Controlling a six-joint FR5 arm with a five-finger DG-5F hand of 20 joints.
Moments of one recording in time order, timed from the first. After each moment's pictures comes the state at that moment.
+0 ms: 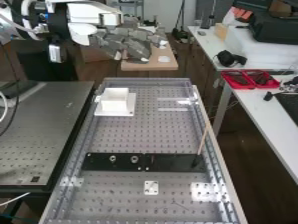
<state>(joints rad) 1.44 -1.57 -1.79 -2.98 -1.71 -0.86</state>
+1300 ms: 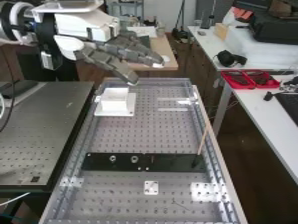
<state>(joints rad) 1.43 -1.58 -1.79 -3.00 -1.56 -0.74</state>
